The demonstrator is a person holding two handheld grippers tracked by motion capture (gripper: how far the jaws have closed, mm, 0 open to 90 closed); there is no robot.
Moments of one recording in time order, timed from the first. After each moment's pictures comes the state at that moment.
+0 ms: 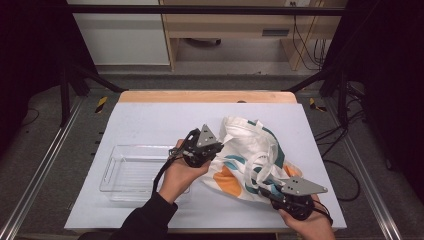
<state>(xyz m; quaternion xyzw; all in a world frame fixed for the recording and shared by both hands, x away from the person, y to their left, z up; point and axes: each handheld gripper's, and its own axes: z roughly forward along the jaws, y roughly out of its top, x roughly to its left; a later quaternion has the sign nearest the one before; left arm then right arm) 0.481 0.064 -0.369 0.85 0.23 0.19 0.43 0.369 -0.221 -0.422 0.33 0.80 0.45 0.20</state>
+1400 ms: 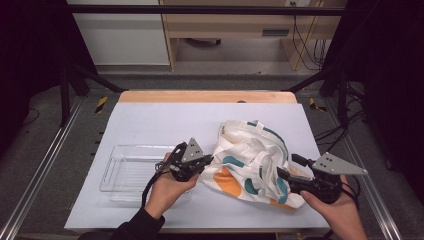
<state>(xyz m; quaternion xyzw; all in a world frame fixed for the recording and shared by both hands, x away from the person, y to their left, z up) 0.454 0.093 -0.387 0.85 0.24 0.18 0.43 0.385 -0.261 -0.357 0.37 0.75 0.49 0.25</state>
